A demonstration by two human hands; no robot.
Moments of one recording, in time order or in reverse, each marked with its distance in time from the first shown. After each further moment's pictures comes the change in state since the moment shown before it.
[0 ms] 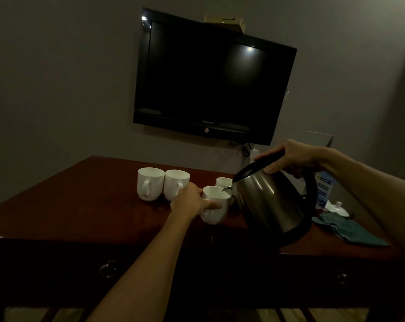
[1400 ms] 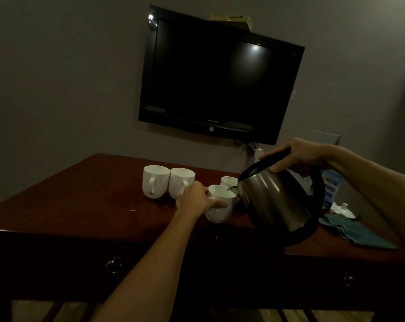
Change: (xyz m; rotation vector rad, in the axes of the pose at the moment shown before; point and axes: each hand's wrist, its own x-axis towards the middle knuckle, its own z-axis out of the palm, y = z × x) left_hand -0.001 -0.001 0.001 -0.001 0.004 0.002; right_hand 0.002 -0.004 -0.001 -0.001 -0.016 0.023
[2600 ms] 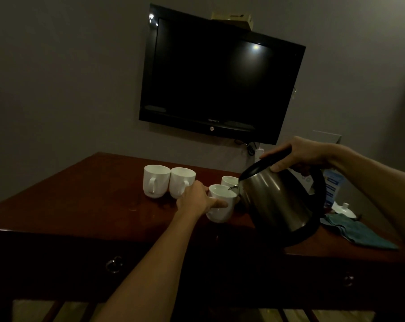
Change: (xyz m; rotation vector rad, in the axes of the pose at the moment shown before) left_hand 0.000 0.000 -0.001 -0.016 -0.002 -0.009; right_hand -0.001 -0.004 0.001 -0.044 0.006 -0.004
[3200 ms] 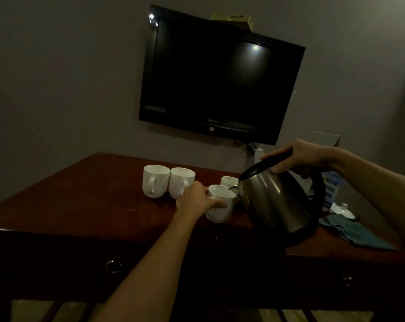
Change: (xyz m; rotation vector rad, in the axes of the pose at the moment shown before) left_hand 0.003 -0.003 0.004 0.013 0.032 0.006; right_hand 0.000 0.007 0.001 0.034 0.014 -0.003
